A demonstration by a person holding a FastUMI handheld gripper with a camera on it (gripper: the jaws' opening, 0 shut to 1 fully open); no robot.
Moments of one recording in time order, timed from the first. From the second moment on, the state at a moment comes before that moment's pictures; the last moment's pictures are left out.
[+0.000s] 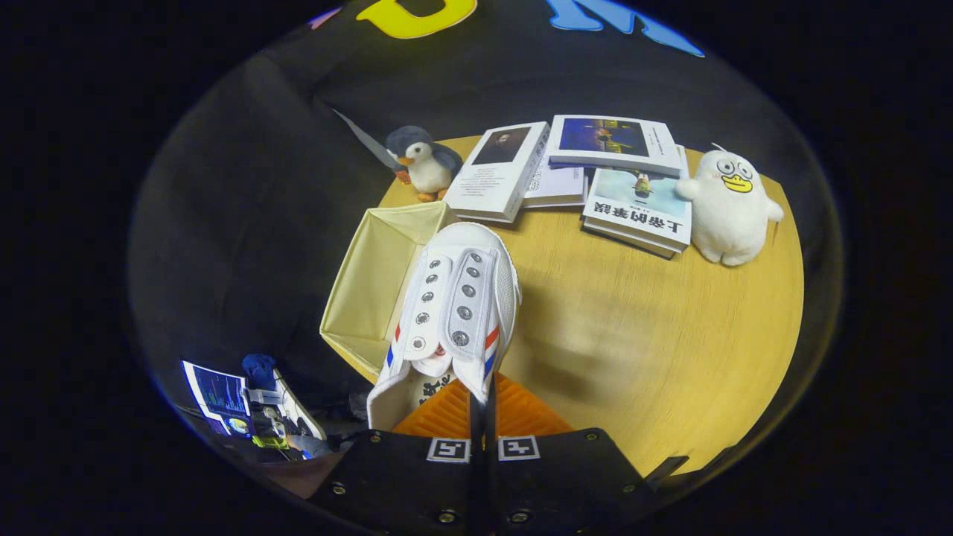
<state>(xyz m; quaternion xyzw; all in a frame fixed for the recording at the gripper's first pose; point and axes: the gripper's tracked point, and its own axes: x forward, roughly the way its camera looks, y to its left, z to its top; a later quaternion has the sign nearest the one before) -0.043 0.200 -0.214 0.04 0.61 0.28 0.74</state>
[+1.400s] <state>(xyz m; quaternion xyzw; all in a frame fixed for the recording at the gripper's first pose) -0.011 0.394 -0.256 -0.06 0.62 0.32 0.72</state>
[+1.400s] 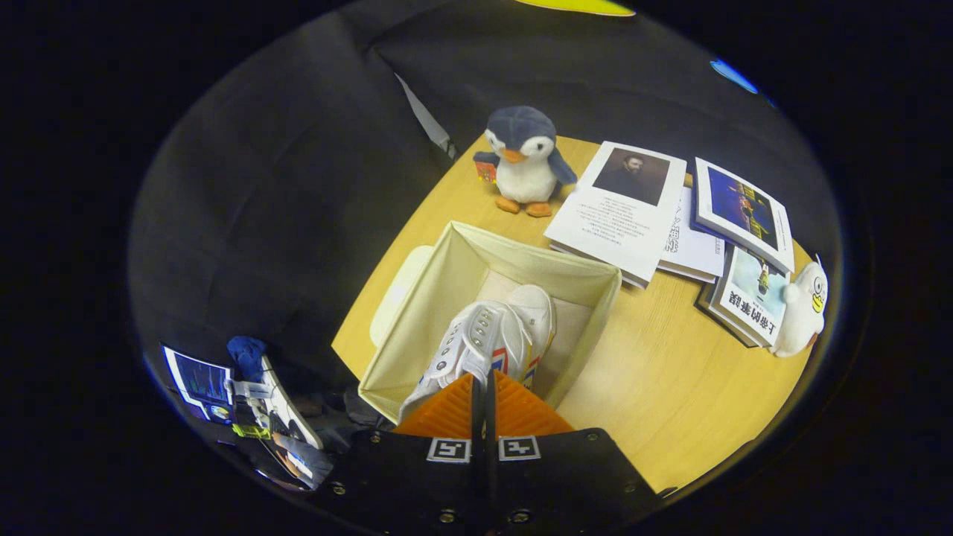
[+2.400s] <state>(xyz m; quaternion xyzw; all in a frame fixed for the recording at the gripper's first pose) 0.050 0.299 -0.131 0.00 0.39 0.27 0.88</state>
